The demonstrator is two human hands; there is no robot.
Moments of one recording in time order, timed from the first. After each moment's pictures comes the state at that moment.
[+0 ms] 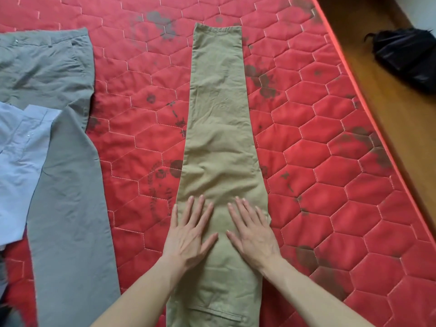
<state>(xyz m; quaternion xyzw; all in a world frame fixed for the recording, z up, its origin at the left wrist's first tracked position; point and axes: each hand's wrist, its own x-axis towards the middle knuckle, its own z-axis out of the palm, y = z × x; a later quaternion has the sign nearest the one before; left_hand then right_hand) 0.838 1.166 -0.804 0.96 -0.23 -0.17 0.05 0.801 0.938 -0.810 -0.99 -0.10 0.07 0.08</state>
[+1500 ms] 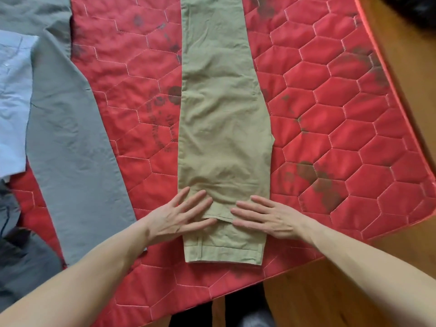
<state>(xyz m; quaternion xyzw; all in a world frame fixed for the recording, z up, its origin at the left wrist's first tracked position) 0.732 1.268 -0.800 0.75 -0.65 -0.09 -0.05 0.655 0.902 -0.799 -0.85 -0.50 0.14 -0.02</state>
